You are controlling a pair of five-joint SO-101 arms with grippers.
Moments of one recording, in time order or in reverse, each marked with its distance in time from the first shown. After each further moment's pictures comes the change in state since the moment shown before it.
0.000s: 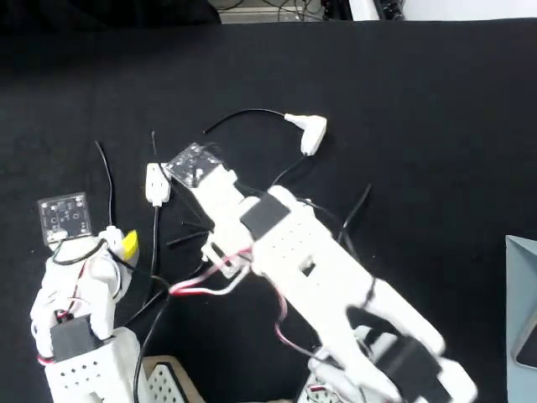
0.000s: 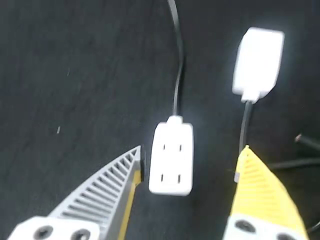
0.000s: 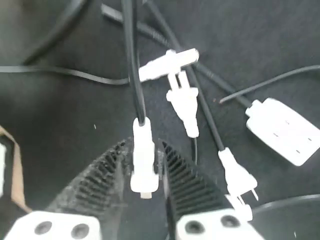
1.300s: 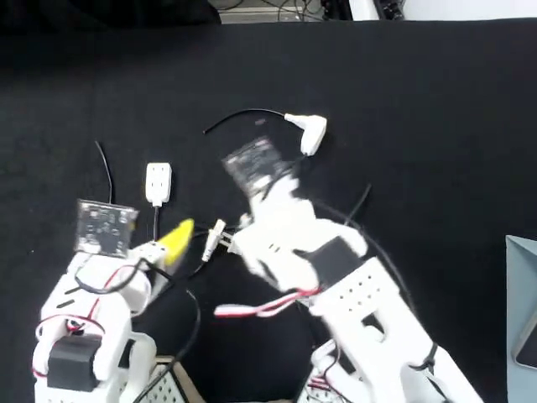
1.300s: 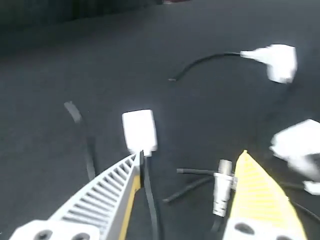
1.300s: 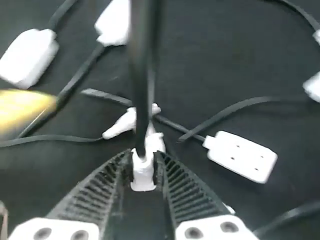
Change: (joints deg) left arm 24.8 -0.4 -15.8 5.3 3.1; right arm 10.9 -24.9 16.2 -9.5 -3.5
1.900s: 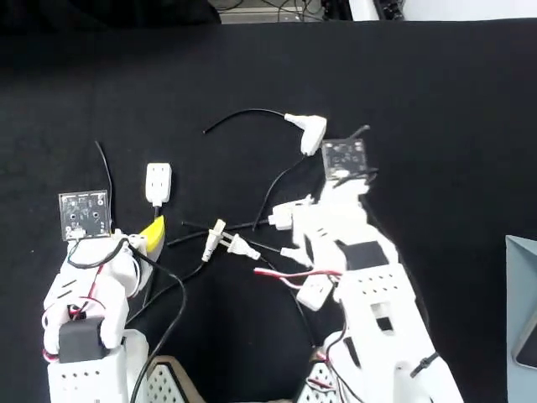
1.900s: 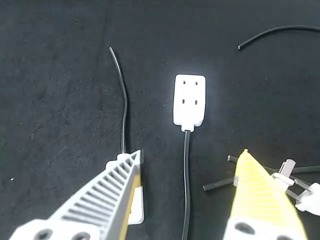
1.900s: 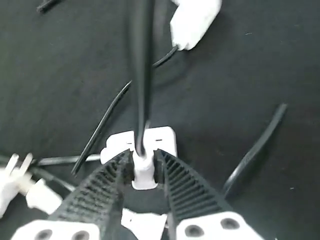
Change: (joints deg) left arm -12.0 0.3 12.7 -7.3 2.6; right arm 21.6 0.0 20.5 -25.6 -4.3
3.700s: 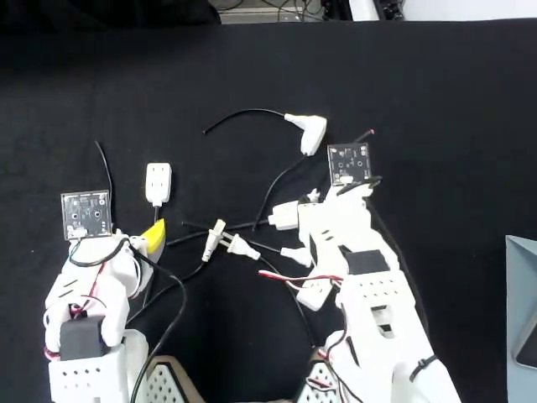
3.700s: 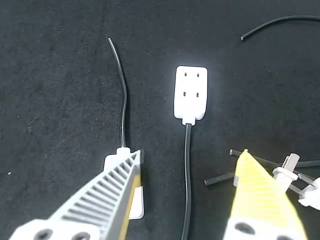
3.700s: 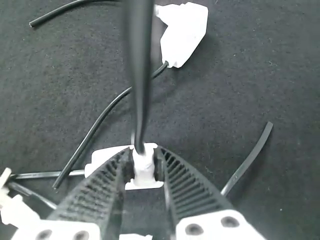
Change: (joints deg) left arm -0.2 0.0 1.1 0.0 0.0; right arm 1.8 0.0 6.2 -11.7 4.7
